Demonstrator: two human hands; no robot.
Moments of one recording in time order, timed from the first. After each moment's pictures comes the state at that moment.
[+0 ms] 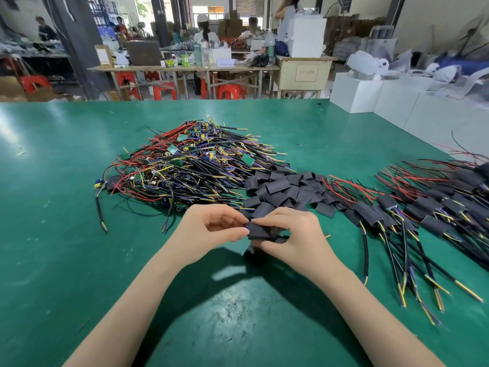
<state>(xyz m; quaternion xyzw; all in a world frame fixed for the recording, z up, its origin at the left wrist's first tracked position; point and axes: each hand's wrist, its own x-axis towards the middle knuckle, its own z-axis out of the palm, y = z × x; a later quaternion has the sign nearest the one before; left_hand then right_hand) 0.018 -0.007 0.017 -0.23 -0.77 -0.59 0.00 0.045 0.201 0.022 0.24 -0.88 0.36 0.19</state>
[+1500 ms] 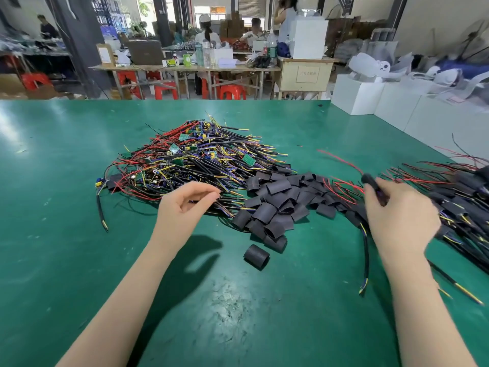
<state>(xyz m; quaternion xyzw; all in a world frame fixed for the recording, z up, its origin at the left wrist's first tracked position) 0.006 -0.023 0.023 -0.15 -0.76 -0.61 0.18 0.032 0.304 0.041 -0.20 -0.88 0.13 0.41</state>
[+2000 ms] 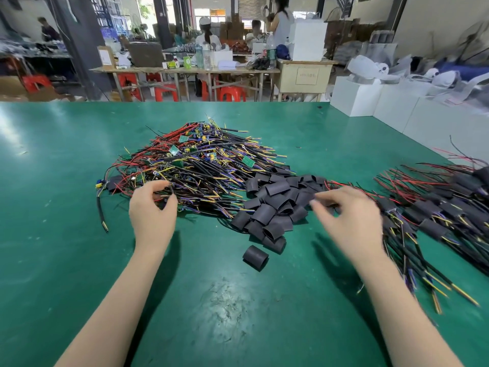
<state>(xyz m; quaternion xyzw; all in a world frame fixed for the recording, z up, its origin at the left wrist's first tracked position) -0.012 -0.053 0.007 0.09 -0.83 -0.44 0.34 0.030 0.264 0.033 -0.01 -0.91 0.24 0.33</state>
